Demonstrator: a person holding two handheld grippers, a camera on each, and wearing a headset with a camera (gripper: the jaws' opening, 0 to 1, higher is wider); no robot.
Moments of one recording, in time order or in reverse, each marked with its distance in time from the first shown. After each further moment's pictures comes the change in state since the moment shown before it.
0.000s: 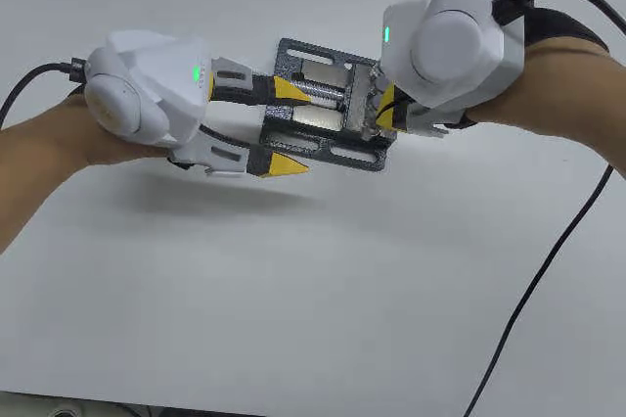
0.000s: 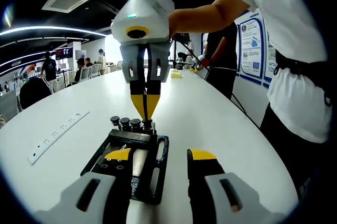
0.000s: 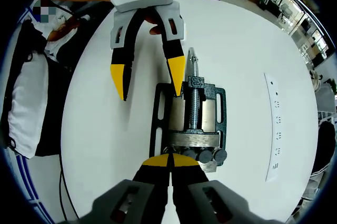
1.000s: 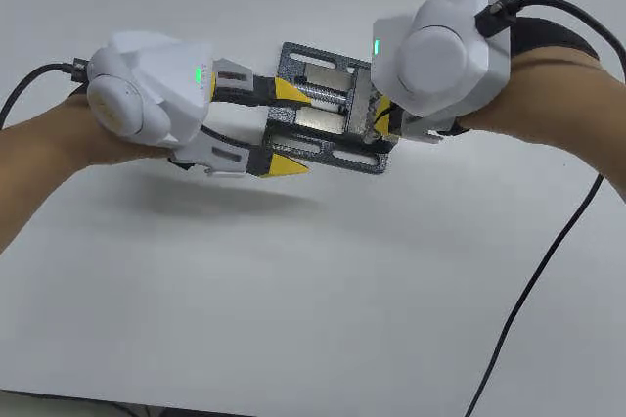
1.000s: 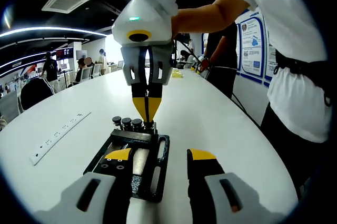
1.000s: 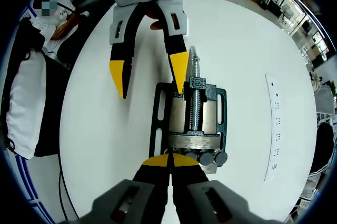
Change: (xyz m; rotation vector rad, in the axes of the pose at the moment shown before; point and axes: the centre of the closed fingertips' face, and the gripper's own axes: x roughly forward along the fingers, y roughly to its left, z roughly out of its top) left arm -0.005 0.001 0.001 0.007 0.006 0.011; right arm 0.001 0.000 0.002 0.003 0.017 -0.015
